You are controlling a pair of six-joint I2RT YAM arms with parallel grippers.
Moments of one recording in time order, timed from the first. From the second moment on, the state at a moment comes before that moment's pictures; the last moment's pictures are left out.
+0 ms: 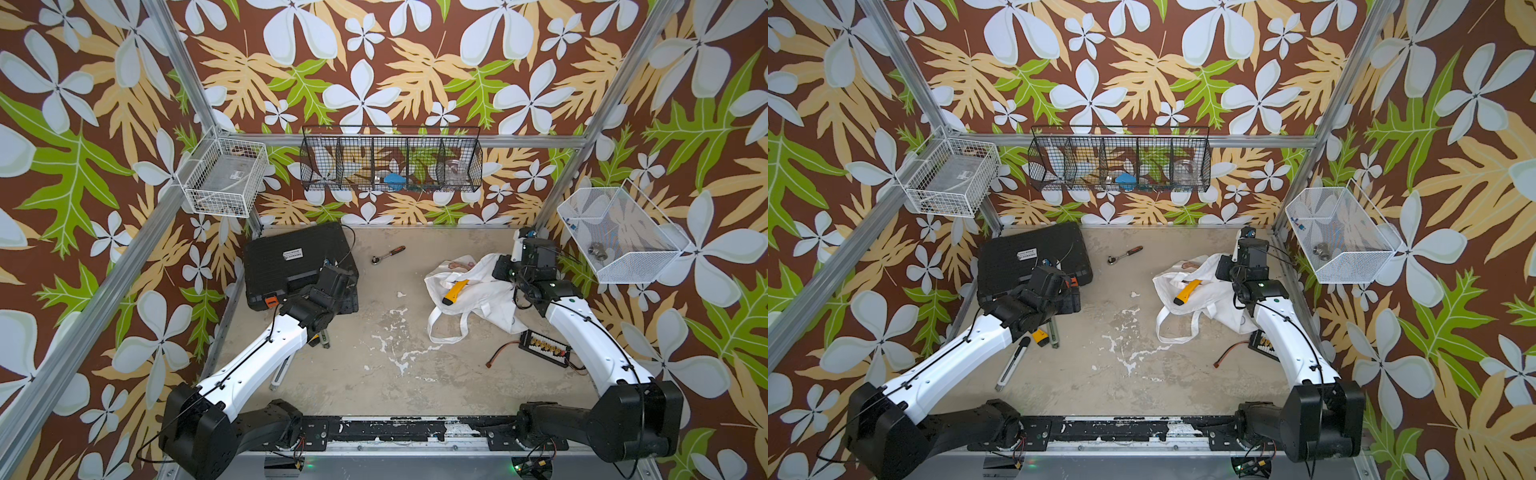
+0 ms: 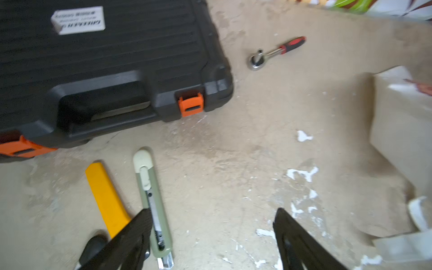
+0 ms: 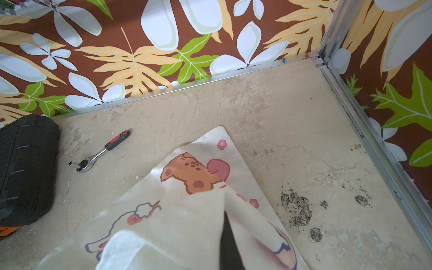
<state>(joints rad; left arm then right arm) -0.48 1.22 0.94 -0.61 -0.30 -0.49 0.06 1.29 1.04 -0.35 0.02 0.26</state>
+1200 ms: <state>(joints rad) -0.25 1.54 0.85 -0.52 -0.24 -0.51 0.06 1.31 1.03 -0.34 -0.04 0.25</state>
